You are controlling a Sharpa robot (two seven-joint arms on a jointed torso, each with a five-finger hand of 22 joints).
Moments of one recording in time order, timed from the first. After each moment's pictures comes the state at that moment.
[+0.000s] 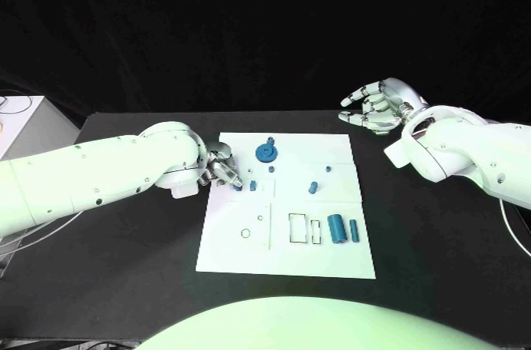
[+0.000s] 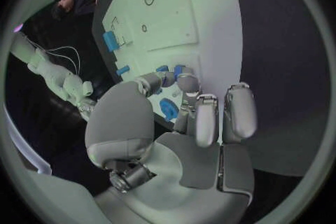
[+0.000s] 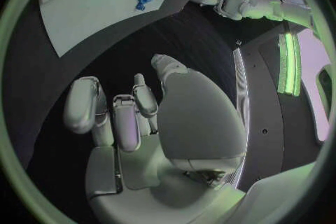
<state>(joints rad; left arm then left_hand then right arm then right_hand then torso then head) 1.26 -0.75 -0.13 1.44 -1.04 0.14 -0.51 1.03 -0.20 0.74 0.09 0.52 0.96 0.06 0.61 0.73 1.32 -0.03 1.00 0.74 1.47 -0.08 1.52 1.31 0.08 1.36 0.03 1.44 1.27 1.34 -0.85 -0.19 1.44 -0.75 -0.50 0.06 1.40 -0.22 0.28 0.28 0.38 0.83 0.16 0.34 0.26 1.26 0.08 1.27 1.26 1.46 -0.01 1.45 1.31 0.07 1.41 0.10 1.13 1.31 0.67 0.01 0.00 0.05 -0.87</state>
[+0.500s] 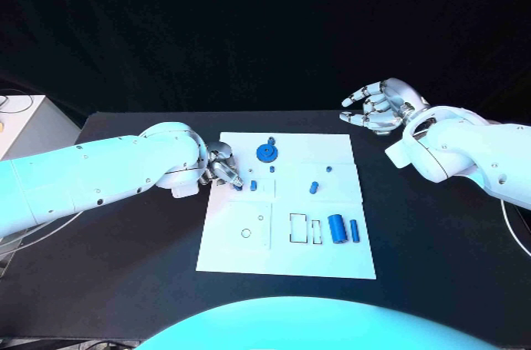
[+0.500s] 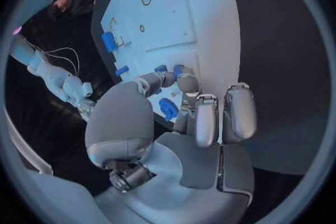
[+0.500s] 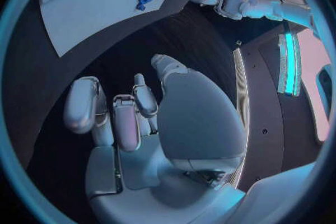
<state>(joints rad) 1.26 -0.75 -0.13 1.44 -1.05 0.14 -0.51 1.03 -0.20 0.74 0.09 0.53 0.96 0.06 0.61 0.73 1.32 -0.03 1.00 0.75 1.47 -0.08 1.52 1.31 0.08 1.36 0.03 1.44 1.29 1.34 -0.85 -0.19 1.44 -0.75 -0.50 0.06 1.40 -0.22 0.28 0.28 0.38 0.83 0.16 0.34 0.26 1.26 0.08 1.27 1.26 1.46 -0.01 1.45 1.31 0.07 1.41 0.10 1.13 1.31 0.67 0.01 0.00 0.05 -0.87</state>
